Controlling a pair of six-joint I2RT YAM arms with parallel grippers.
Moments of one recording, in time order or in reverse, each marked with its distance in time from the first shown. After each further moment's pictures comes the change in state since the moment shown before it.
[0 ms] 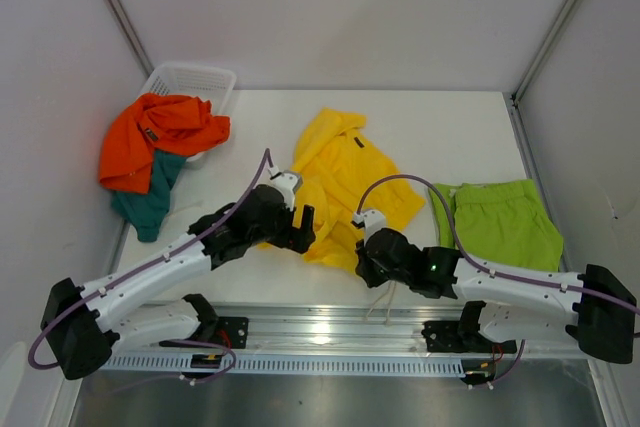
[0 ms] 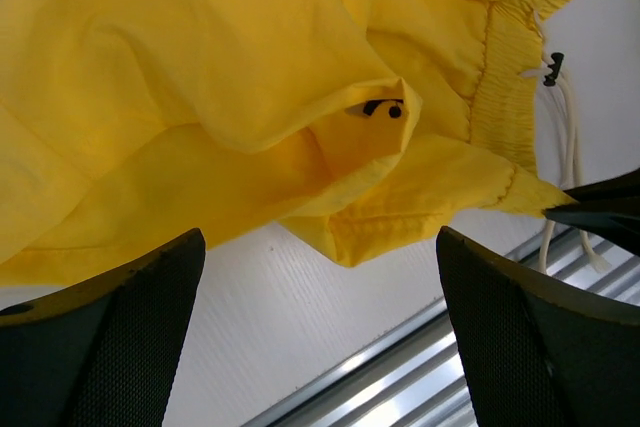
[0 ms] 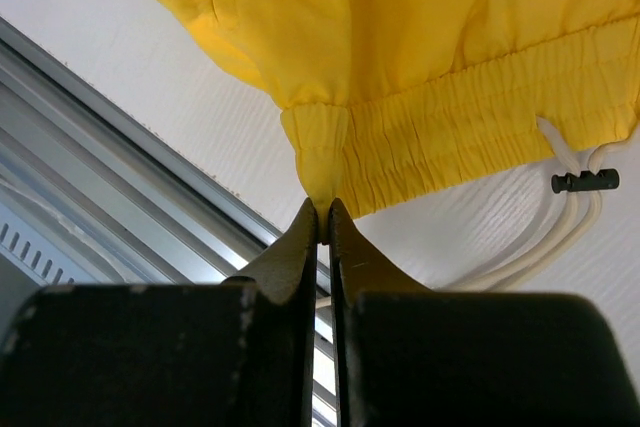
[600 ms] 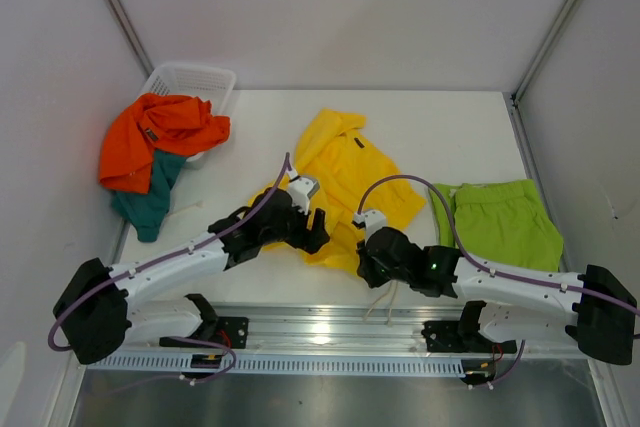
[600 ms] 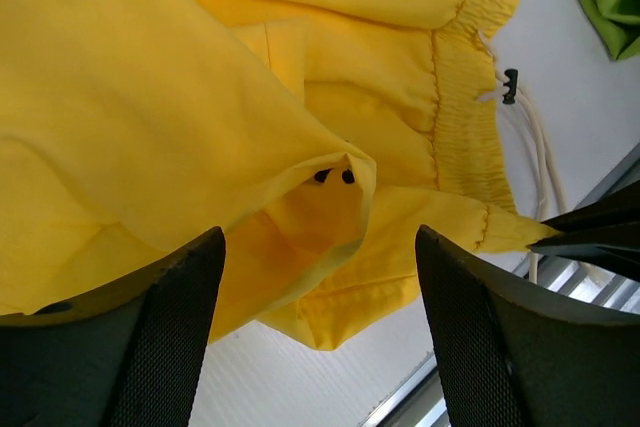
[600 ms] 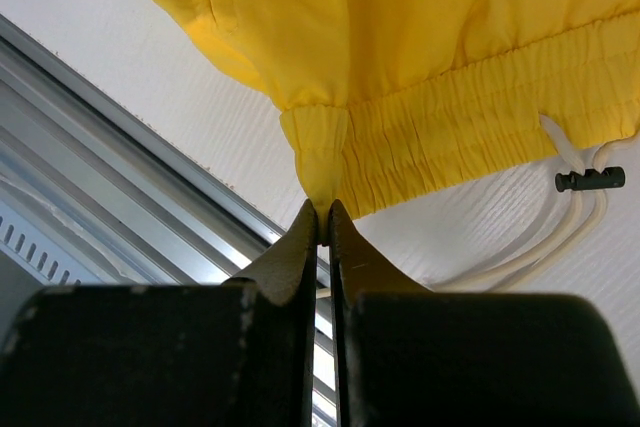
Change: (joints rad) left arm -0.001 0.115 -0.121 0.364 0.116 0.079; right arm -0.016 -0.002 0.000 -0.031 -0.027 -0.006
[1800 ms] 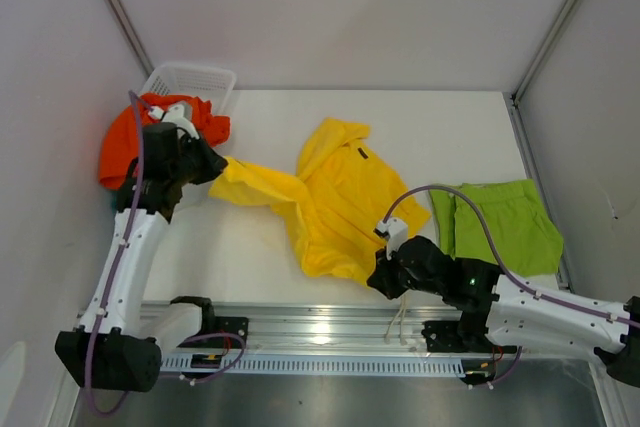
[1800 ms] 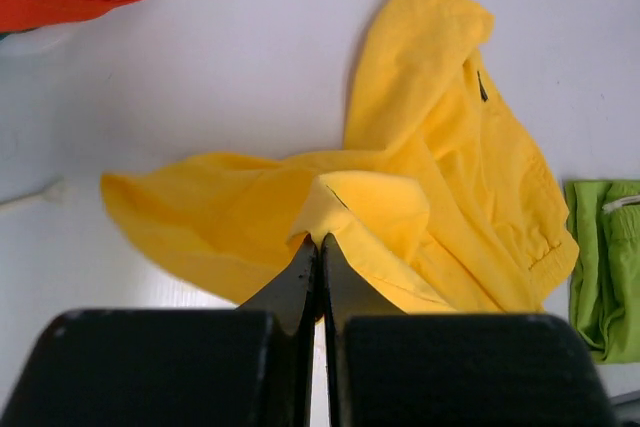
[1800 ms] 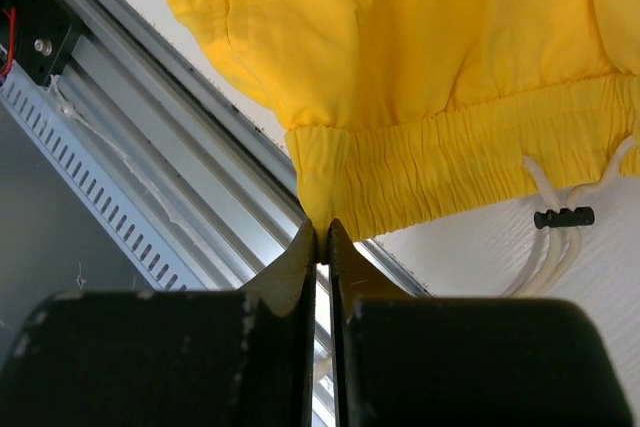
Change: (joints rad) left arm 0.737 -0.085 0.434 -0.460 0.132 -0.074; right arm 0.007 -0.312 -0.091 -0.082 -0.105 -0.002
